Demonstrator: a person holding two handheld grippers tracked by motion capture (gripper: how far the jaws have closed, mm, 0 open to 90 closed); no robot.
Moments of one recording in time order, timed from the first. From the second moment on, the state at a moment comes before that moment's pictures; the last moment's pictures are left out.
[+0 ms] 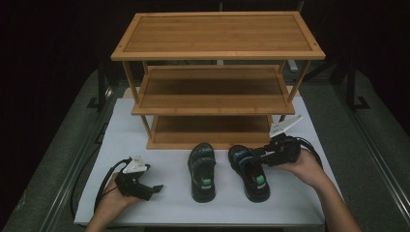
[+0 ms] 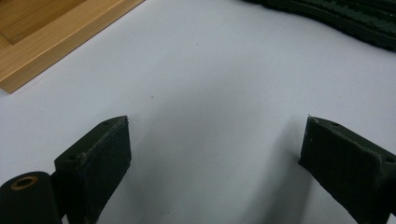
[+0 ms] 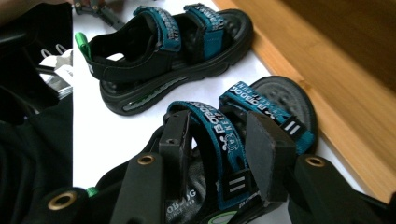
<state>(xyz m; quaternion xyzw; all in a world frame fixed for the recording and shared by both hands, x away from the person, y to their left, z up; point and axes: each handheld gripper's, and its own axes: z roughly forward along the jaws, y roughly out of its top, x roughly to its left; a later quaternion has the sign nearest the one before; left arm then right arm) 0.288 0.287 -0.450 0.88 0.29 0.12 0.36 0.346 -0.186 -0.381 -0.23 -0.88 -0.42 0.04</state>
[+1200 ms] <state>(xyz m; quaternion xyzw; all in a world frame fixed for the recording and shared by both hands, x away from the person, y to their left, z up) 0.287 0.289 -0.452 0.88 0.29 0.12 0.37 0.343 -0.158 -0.373 -0.23 -0.88 -0.42 0.03</state>
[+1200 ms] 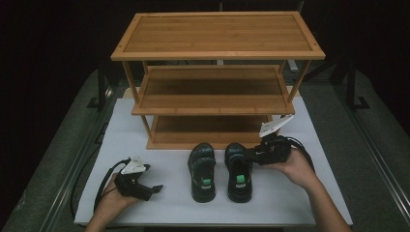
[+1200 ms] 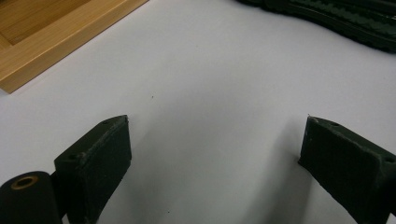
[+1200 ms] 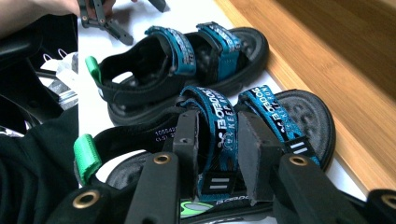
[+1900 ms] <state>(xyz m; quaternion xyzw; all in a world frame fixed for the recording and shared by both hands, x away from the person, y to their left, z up) 0.287 0.289 -0.453 0.88 0.29 0.12 0.37 0.351 -0.128 -0.381 -0.22 -0.87 -0.43 0.01</state>
